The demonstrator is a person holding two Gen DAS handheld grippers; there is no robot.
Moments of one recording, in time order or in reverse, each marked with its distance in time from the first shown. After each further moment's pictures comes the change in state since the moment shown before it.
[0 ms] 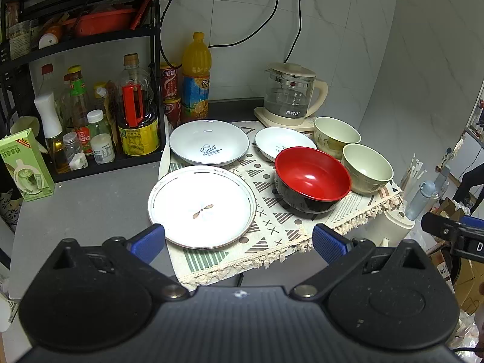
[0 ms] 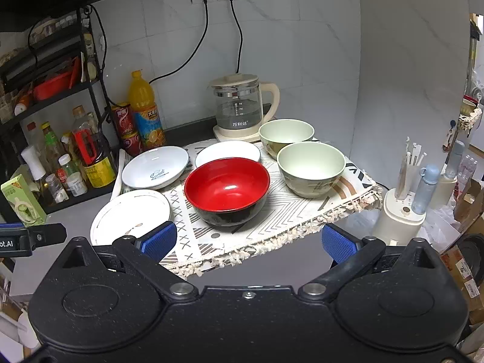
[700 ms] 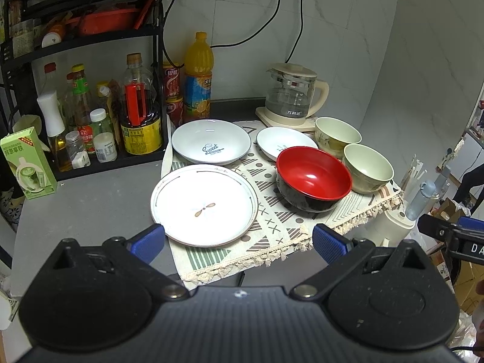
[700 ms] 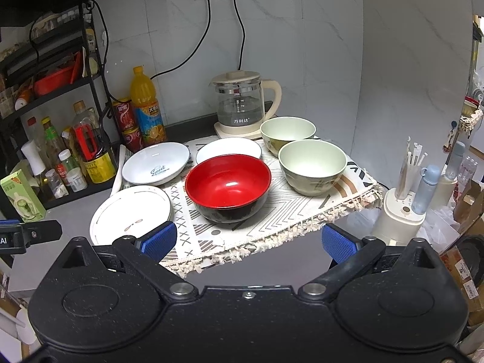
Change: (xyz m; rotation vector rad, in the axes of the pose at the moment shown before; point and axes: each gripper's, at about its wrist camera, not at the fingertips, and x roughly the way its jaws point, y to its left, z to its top) left arm -0.003 0.004 0.002 0.001 0.010 0.004; right arm 0.002 0.001 -0.001 -0.012 0.009 -0.003
